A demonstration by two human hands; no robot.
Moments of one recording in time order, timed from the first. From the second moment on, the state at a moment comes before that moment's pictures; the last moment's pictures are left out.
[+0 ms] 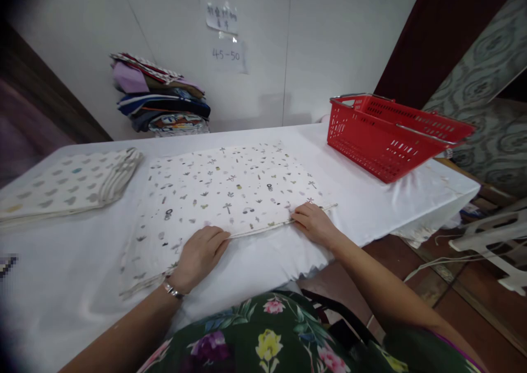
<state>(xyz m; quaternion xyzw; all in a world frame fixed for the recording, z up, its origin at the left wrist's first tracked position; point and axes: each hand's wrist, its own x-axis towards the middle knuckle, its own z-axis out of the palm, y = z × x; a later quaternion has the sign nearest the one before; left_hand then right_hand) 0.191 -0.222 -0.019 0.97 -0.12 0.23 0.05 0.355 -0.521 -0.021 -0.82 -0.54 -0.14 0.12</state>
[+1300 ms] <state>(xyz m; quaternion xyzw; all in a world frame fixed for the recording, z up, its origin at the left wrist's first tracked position) 0.203 -0.219 -0.012 0.96 -0.18 0.23 0.00 0.365 -0.513 -0.029 -0.86 -0.42 -0.15 0.27</state>
